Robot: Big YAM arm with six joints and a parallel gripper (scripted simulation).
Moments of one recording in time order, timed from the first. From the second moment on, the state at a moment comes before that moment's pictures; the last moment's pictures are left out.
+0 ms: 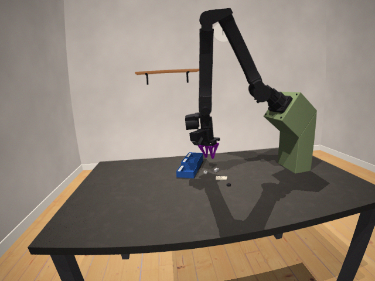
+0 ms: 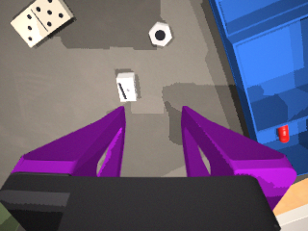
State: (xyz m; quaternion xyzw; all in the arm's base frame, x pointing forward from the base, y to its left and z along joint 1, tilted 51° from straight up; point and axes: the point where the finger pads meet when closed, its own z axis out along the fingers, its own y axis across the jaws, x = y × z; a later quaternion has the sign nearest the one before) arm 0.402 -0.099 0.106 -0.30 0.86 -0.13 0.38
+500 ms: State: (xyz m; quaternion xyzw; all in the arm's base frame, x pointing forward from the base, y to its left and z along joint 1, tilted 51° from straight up) arm 0.383 0.007 0.081 -0.19 0.90 -0.06 0.39
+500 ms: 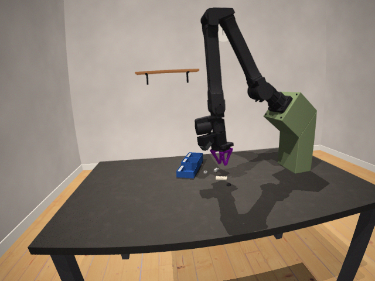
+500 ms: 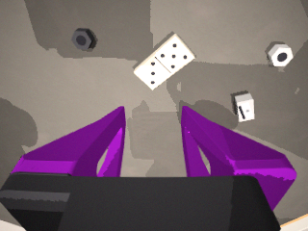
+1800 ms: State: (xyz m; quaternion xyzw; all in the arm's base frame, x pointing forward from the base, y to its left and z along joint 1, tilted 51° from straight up) arm 0.389 0.006 0.086 0.18 0.88 0.08 0.43
